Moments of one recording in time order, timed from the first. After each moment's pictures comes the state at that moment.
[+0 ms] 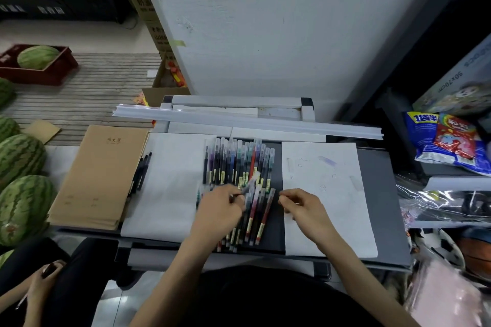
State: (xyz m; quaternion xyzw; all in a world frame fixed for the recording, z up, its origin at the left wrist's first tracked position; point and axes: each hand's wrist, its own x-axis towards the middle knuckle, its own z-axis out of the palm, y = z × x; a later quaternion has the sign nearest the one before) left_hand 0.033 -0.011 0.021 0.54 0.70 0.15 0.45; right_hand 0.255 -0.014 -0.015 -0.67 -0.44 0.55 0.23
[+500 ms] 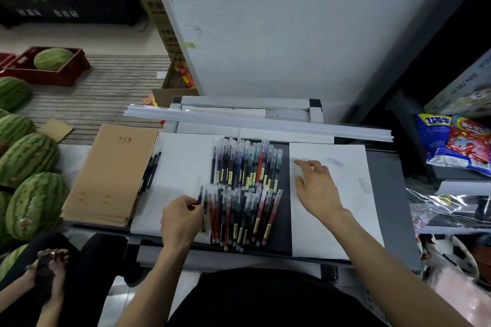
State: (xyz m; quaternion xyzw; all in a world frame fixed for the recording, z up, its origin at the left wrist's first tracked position) left_hand -0.044 -0.032 -0.026 0.42 0.85 0.16 0.27; right_hand 0.263 0.043 -0.035 -0.69 -0.67 0.25 0.09
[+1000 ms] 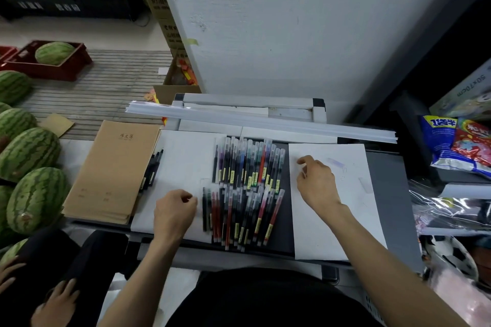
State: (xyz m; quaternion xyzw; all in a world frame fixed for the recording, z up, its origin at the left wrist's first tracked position) left_hand -0.069 -0.020 -0.034 0.46 0.84 0.15 0.25; right_hand 0.254 0.061 -0.038 -0.72 -0.64 0.25 0.12
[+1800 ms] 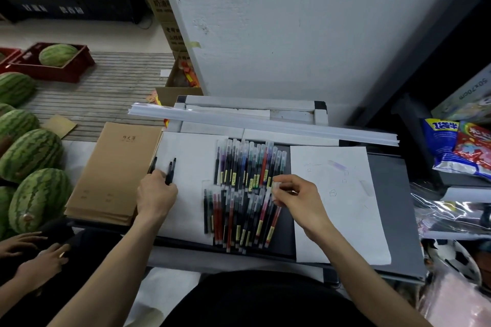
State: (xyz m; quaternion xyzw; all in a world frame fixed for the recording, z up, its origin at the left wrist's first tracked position) left_hand -0.123 0.024 -0.034 0.45 0.87 0.09 0.19; right_hand 0.217 0.012 -0.002 -0.62 -0.40 0.59 0.33
